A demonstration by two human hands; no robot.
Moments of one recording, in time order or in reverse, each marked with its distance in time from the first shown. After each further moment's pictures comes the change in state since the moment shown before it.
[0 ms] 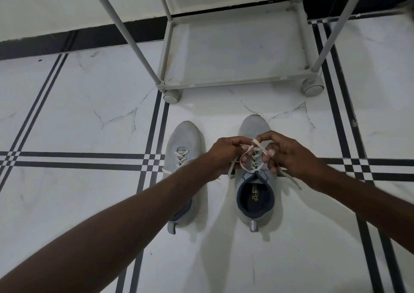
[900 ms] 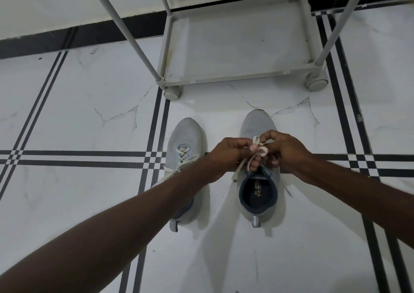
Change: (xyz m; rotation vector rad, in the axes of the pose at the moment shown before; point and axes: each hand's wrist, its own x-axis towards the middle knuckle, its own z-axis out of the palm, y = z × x) left_hand -0.009 -0.005 0.002 0.011 -0.170 0.074; right_hand 0.033 0.015 0.010 0.374 0.091 0.306
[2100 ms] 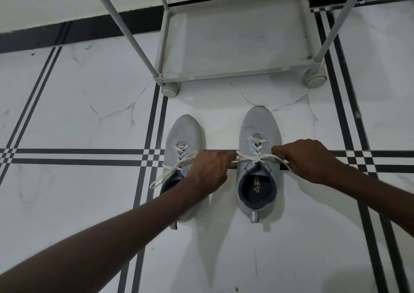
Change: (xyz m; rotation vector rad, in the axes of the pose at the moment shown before) left_hand -0.027 -0.040 -0.024 1.672 0.339 0.466; right_hand -0.015 0.025 -0.050 -1.552 0.083 -0.585
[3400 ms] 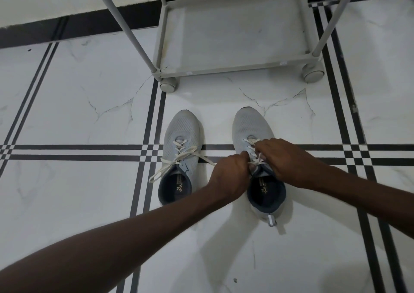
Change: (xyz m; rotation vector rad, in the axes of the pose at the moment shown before) left_hand 0.002 0.059 0.006 -0.379 0.021 -0.173; right_hand 0.002 -0.033 0.016 0.158 0.118 -0.226
